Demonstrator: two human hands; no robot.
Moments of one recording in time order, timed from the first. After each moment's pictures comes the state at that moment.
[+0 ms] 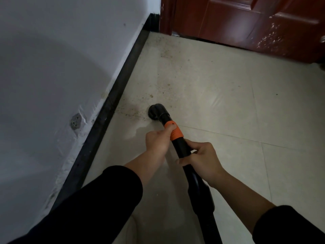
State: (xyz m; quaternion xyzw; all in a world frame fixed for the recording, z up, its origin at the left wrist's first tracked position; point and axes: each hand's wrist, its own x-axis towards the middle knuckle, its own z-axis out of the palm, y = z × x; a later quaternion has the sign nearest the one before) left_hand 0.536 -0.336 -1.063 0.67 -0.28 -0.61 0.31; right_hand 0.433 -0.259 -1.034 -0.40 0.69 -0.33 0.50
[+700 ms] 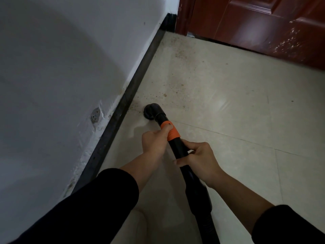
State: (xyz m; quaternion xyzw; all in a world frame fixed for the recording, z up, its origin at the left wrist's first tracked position) left_hand 0.585 -0.336 -1.065 0.71 -0.29 -0.56 0.32; right_hand 0.475 -0.269 -1.030 -0.43 0.67 -0.31 0.52
